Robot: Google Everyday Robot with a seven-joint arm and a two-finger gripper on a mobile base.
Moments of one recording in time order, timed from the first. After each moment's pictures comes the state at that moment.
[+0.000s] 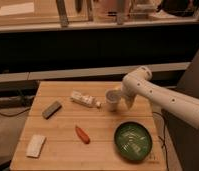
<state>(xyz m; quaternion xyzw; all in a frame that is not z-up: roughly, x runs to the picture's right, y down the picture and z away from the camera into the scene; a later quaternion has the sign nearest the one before) 0.144 0.070 0.850 -0.17 -0.13 -0.33 0.92</state>
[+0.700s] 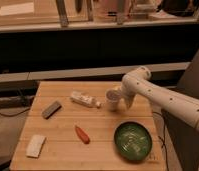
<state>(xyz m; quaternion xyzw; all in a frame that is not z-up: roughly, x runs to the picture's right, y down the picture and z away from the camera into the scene) 0.140 0.073 0.860 -0.18 -0.14 -0.33 0.92</state>
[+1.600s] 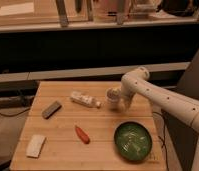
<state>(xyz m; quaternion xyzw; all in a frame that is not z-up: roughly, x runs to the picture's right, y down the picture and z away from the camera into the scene) 0.138 0.078 0.874 -0.19 -0.15 -0.32 0.92</state>
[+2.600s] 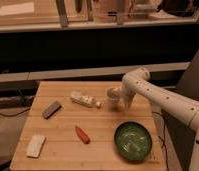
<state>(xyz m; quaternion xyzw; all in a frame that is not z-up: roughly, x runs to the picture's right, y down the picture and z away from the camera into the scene) 0.141 0.080 0.883 -0.19 -0.16 -0.31 0.92</state>
